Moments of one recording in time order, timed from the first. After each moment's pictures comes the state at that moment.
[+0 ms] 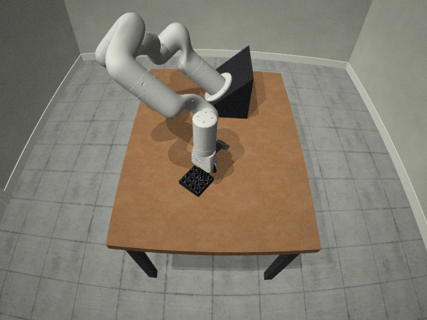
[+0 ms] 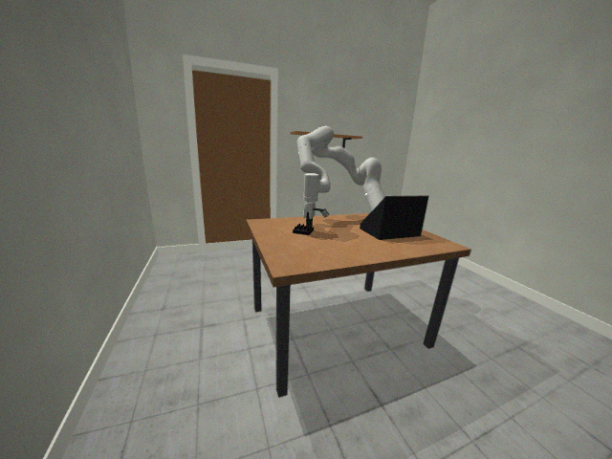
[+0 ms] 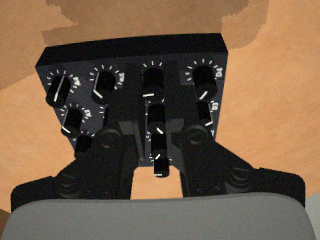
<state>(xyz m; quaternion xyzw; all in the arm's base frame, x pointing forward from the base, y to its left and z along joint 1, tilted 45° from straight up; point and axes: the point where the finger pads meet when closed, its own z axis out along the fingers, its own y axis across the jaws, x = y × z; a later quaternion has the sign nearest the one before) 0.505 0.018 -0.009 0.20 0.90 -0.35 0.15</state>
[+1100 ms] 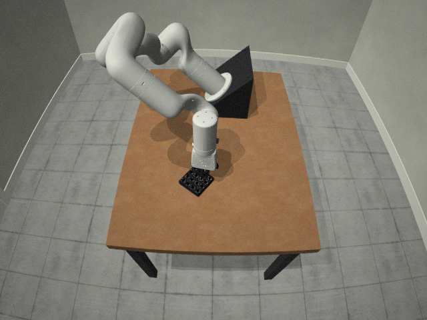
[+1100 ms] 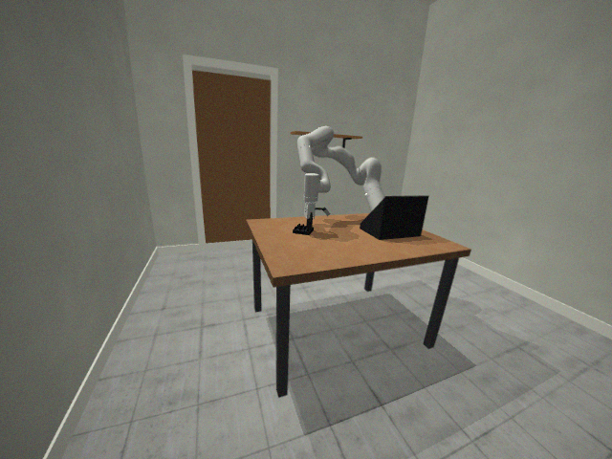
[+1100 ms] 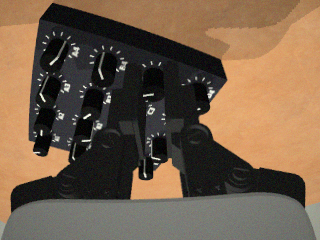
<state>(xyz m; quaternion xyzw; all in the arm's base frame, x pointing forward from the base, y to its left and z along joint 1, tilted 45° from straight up) 0.504 0.018 -0.009 -0.01 0.92 -0.38 0.07</state>
